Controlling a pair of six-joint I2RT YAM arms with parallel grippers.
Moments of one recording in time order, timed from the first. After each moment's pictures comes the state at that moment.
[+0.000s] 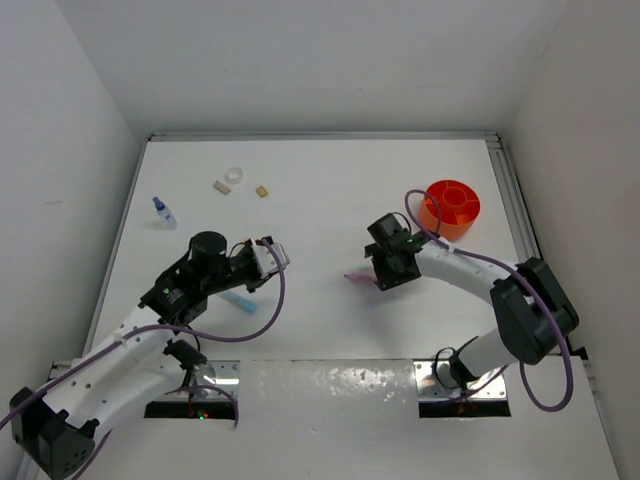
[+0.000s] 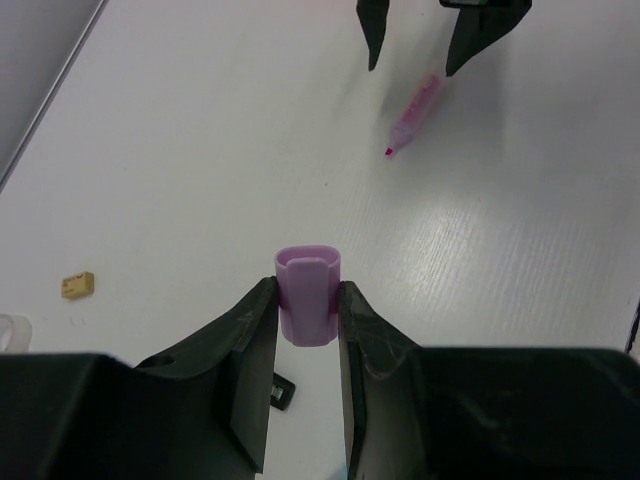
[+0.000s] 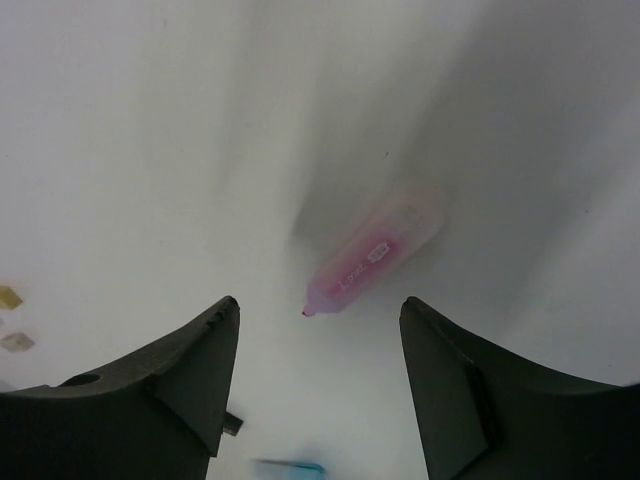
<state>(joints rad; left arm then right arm) -0.58 0.74 0.61 -0.29 0.38 0.49 0.59 1.49 0.80 -0.54 0.23 1.79</state>
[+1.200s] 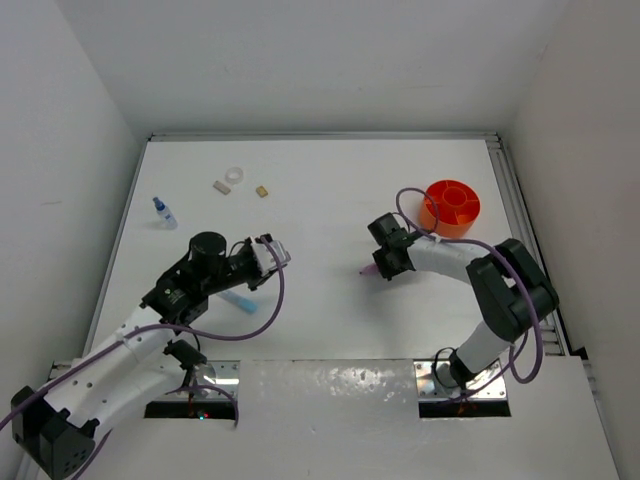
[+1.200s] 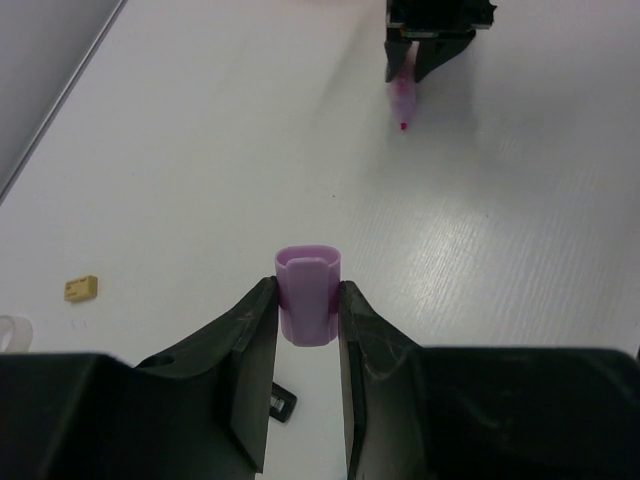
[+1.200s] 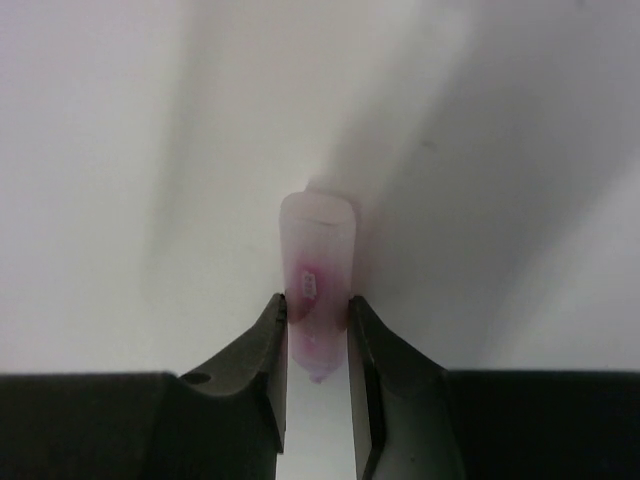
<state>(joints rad) -0.58 0.73 0.59 -0.24 0.36 0.47 0.54 1.65 0.79 -0.42 0.31 1.75</state>
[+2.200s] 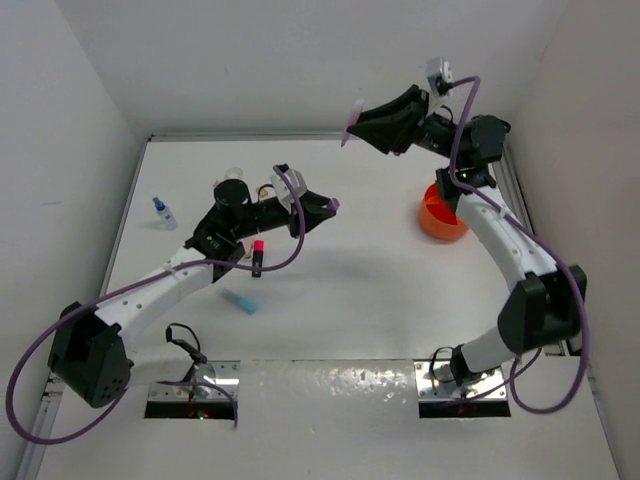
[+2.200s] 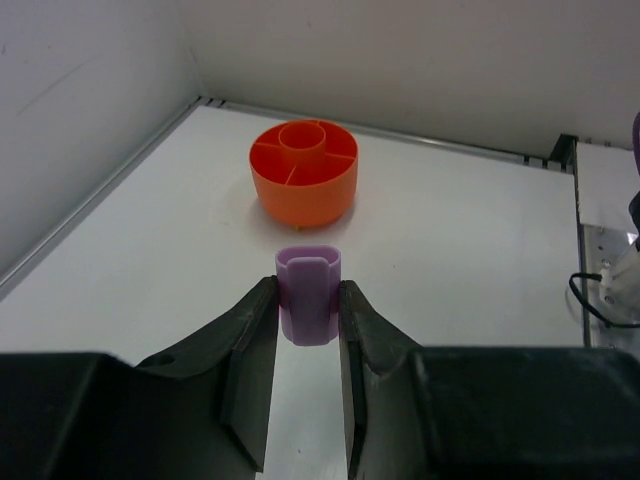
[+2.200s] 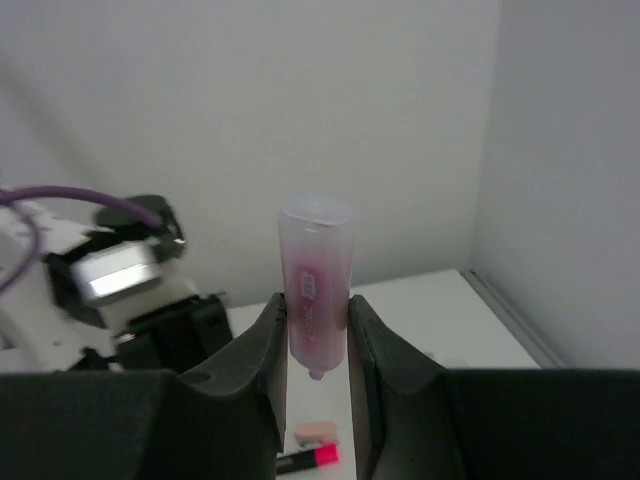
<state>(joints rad) -0.57 1.20 0.87 0.33 0.61 0.05 0.24 1.49 1.28 0.81 -0.98 0.56</state>
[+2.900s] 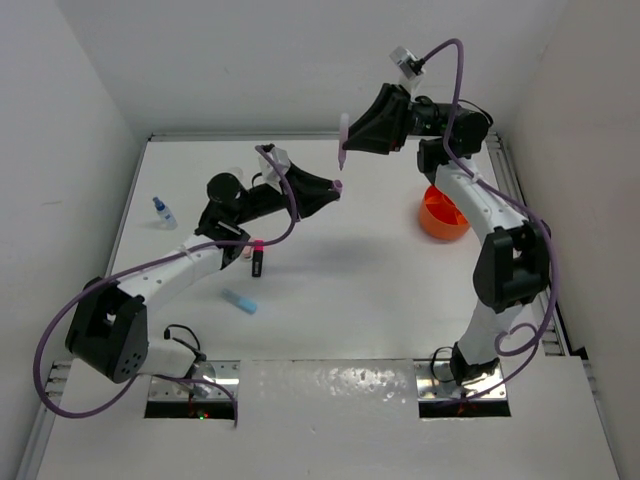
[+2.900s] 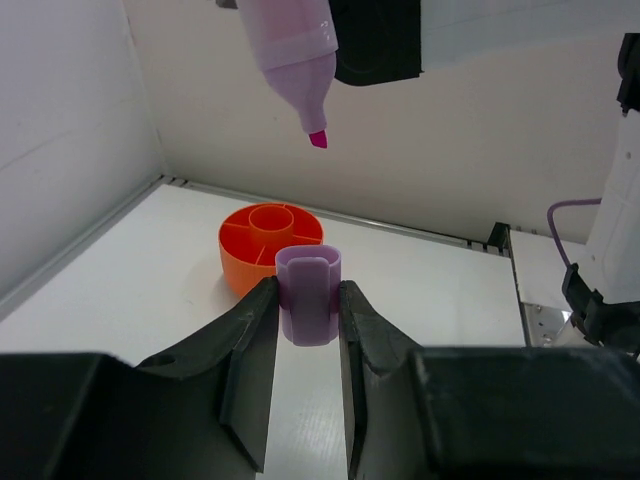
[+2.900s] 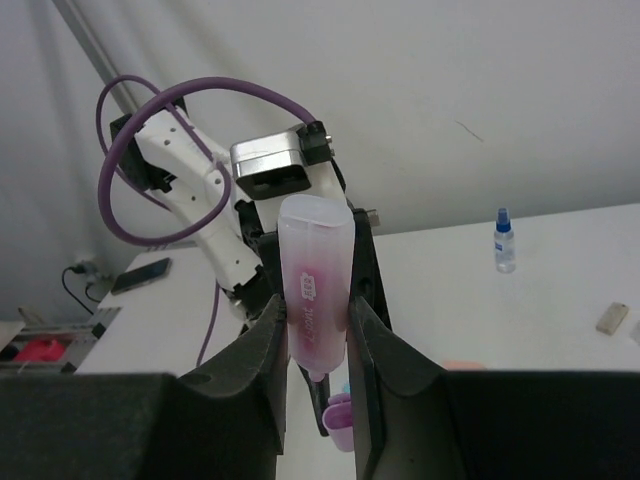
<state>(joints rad) -0.49 1.34 0.88 0.75 0.76 -0.25 0.24 1.80 1.55 1.28 -1.36 1.31</state>
